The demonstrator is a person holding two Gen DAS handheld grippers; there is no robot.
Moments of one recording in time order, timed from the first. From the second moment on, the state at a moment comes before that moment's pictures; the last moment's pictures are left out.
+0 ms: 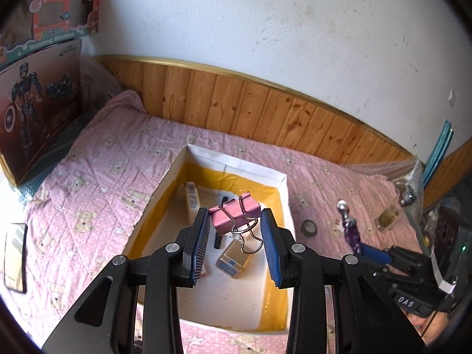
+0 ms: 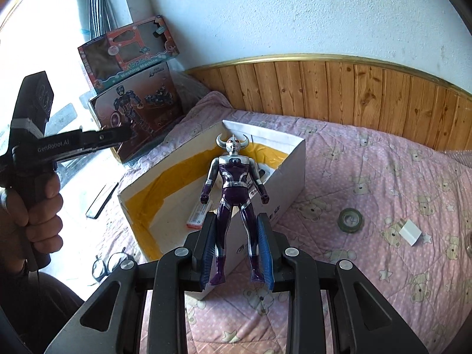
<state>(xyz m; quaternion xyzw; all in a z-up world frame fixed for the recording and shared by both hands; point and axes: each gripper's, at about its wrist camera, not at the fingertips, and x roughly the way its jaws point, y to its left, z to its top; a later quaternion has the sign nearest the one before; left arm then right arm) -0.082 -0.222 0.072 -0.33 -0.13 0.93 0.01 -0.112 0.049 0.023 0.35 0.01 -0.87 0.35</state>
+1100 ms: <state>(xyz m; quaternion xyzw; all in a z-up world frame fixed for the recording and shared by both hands) -0.118 -0.235 0.021 -0.41 -0.05 0.91 -0.04 -0.085 -0.041 0.023 0.33 0.04 -0.85 0.41</state>
